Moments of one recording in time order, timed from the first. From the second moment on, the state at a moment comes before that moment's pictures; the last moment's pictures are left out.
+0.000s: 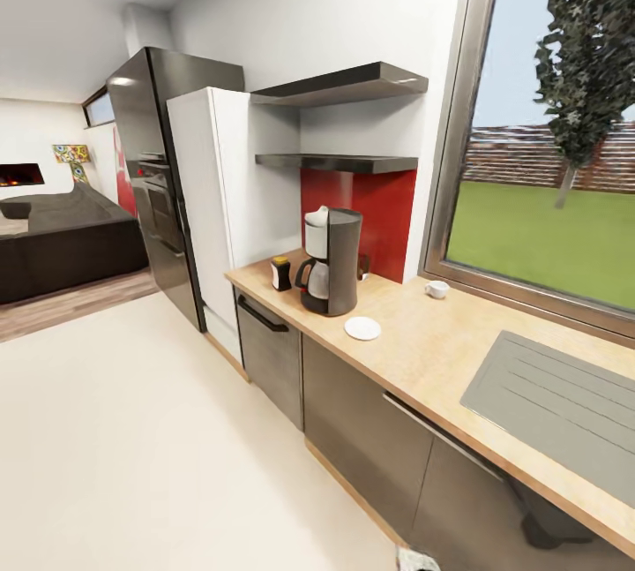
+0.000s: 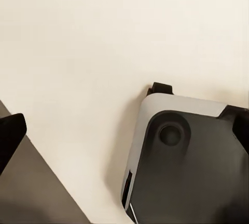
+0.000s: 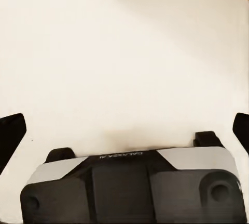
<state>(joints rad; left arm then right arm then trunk) -0.22 0.12 -0.16 -0.03 0.33 0.02 0.04 -0.50 0.13 -0.15 -0.02 -0.10 0.17 -0.04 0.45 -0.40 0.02</state>
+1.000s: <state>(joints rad) -0.21 0.11 -0.16 -0.02 0.34 0.02 0.04 -0.32 0.12 -0.15 -0.03 0.14 0.16 -0.05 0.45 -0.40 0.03</state>
